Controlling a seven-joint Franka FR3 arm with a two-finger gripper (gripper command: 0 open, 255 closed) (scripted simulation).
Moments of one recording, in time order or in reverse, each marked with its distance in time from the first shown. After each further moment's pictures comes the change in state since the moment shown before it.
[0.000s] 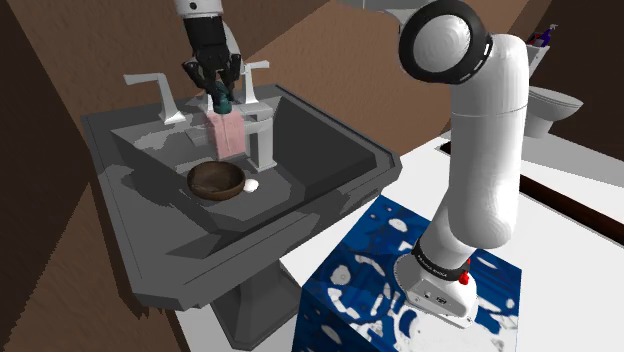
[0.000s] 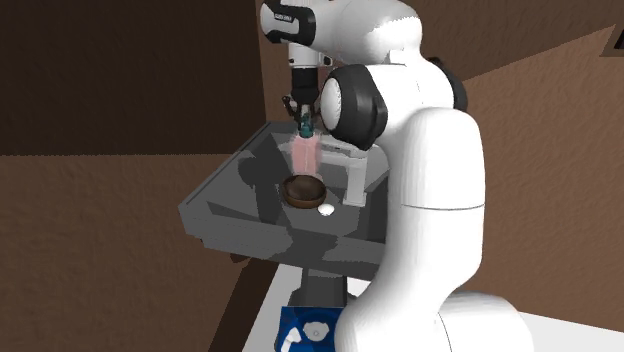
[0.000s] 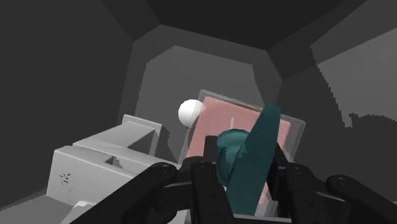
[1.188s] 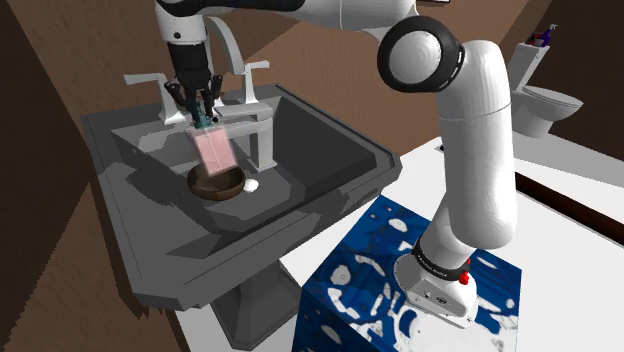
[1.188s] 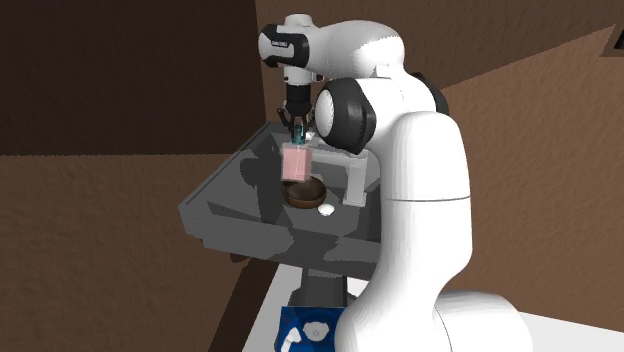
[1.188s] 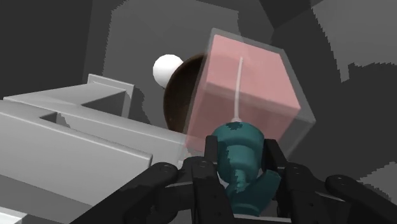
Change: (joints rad) arm 0.024 0.111 -0.002 0.013 -0.023 0.200 0.017
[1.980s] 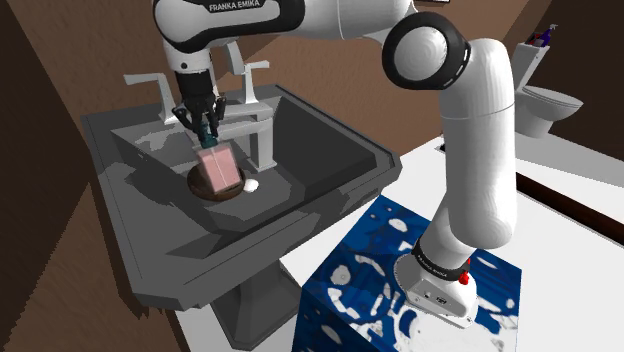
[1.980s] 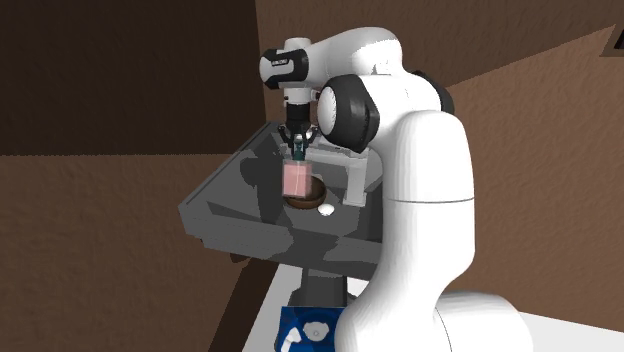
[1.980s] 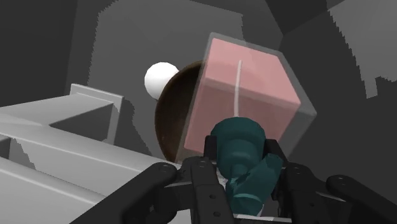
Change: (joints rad) arm -0.014 -0.026 0.003 -0.183 0.006 0.132 -0.003
